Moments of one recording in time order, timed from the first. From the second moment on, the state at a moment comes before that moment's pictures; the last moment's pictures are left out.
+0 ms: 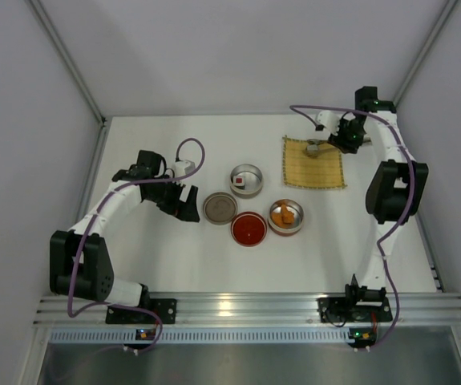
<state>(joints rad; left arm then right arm) -0.17 1.43 1.03 -0.76 0.59 0.26 -0.06 2.13 2.00 -1.05 -0.23 -1.33</state>
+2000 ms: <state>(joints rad) -0.06 1.42 1.03 -0.78 0.72 0.24 0.43 1.94 1.83 -1.09 -0.32 -1.02</state>
